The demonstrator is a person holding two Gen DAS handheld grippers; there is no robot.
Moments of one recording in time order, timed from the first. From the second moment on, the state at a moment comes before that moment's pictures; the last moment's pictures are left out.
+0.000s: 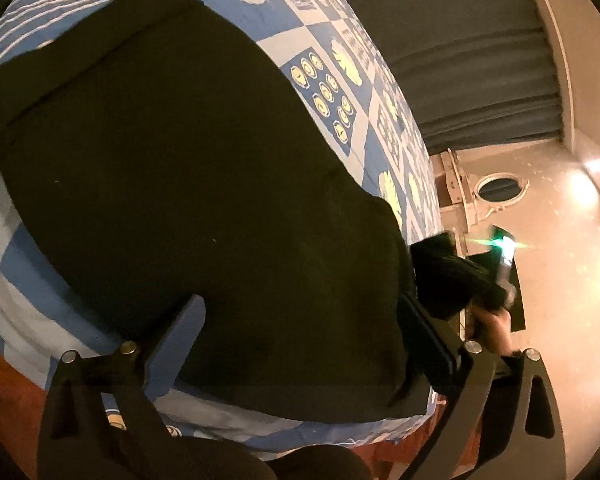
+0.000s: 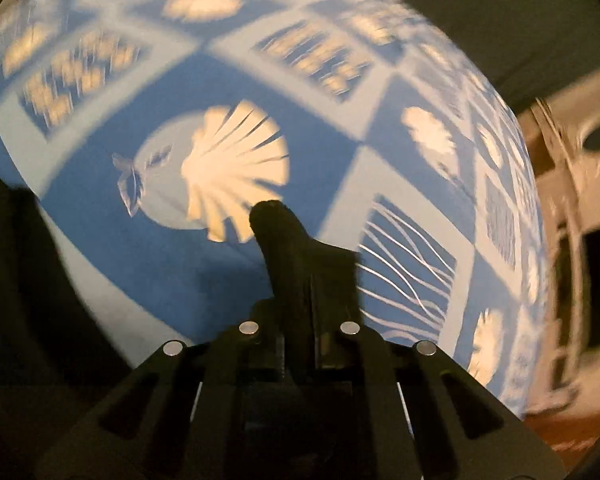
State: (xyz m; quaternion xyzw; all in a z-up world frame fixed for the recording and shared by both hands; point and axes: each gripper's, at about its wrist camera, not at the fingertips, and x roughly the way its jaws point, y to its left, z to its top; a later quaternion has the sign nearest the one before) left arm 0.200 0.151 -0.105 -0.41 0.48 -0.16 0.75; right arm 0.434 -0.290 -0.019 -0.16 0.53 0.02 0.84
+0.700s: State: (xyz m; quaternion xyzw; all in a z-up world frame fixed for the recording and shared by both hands) left arm 0.180 -0.041 -0.032 -0.33 0.49 -0.26 0.77; right arm 0.154 -0.568 -0.003 0.33 0.34 -0.08 0.88
